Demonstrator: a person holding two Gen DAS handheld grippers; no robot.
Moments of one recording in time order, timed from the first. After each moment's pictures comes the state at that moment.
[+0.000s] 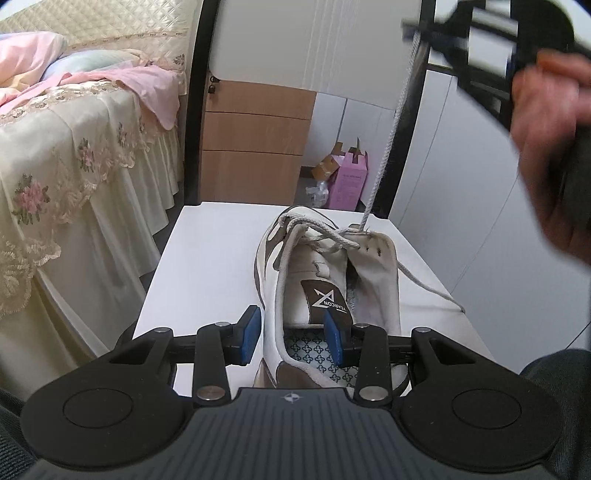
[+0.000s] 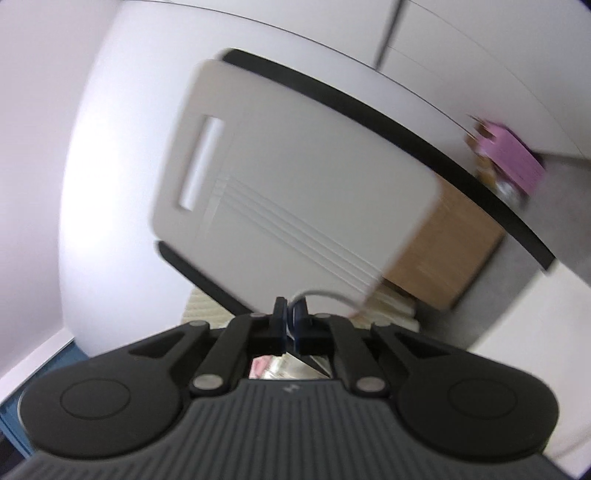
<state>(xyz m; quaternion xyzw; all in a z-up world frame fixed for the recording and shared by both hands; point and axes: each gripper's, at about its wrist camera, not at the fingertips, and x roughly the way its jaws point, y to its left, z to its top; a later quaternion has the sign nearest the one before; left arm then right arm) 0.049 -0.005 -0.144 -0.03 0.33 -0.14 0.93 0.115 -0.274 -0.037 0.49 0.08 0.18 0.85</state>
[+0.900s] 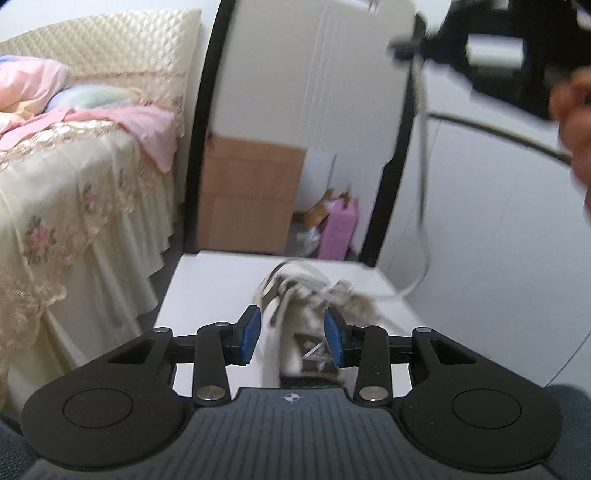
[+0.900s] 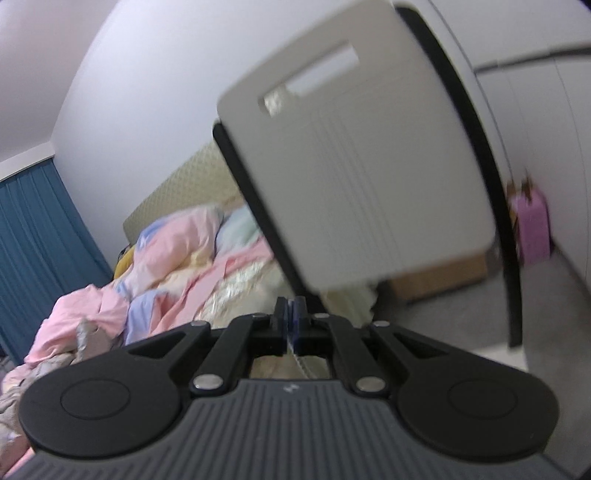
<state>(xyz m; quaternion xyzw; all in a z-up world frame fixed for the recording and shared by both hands) 0.036 0.004 -0.116 -0.06 0.25 -0.17 0.95 0.103 -0.237 0.043 0.24 0.22 0.24 0.92</state>
